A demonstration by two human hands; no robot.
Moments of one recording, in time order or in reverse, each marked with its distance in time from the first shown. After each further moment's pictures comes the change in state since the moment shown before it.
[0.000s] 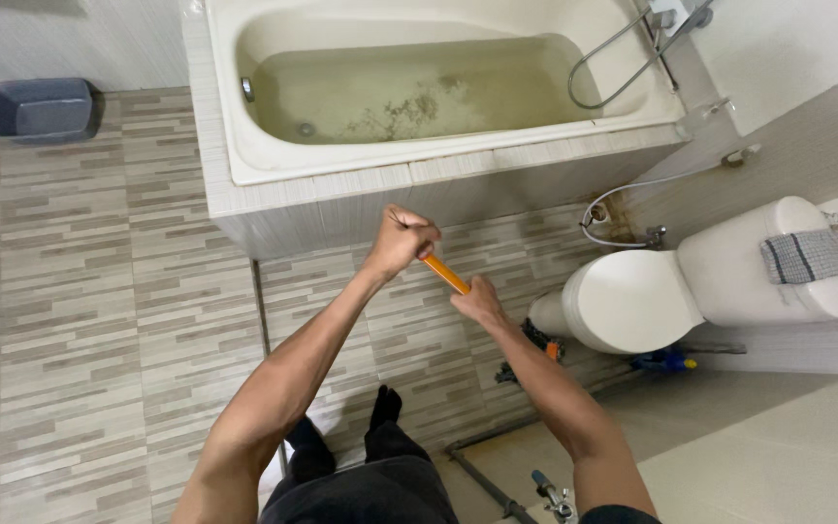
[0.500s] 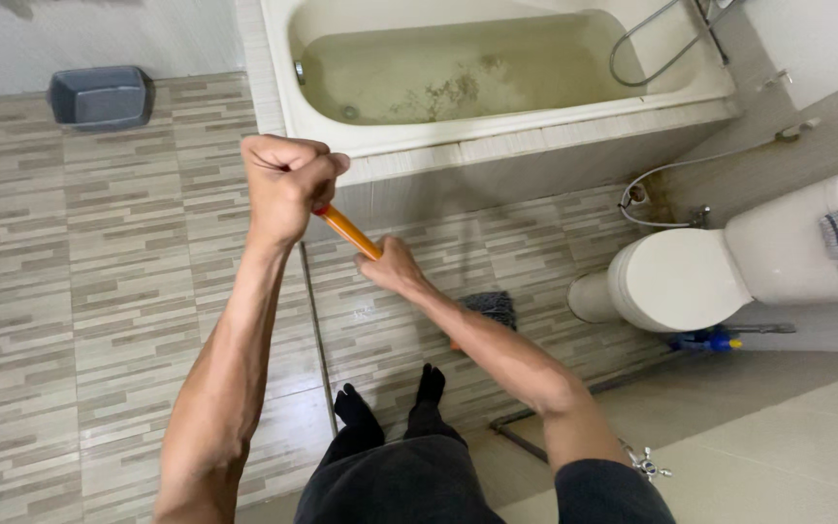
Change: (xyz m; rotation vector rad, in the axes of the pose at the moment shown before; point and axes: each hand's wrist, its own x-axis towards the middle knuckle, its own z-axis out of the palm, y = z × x) left_hand -0.120 0.205 -0.146 0.134 0.124 0.468; right_hand -0.108 -0.314 0.059 0.371 -0.151 -0.308
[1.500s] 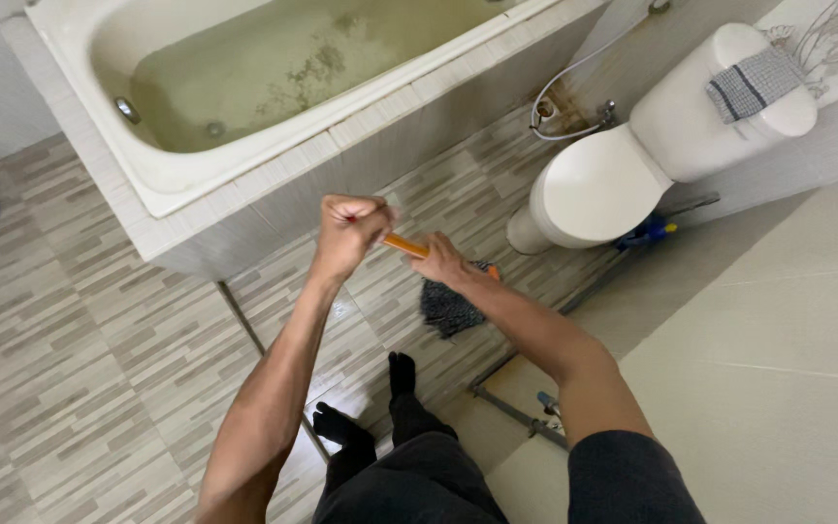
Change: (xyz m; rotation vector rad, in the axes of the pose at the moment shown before) left_hand -0.013 -0.170 0.196 -0.170 -0.394 -0.259; right_hand -0.016 0.298 -0.145 -0.431 0.487 -0.268
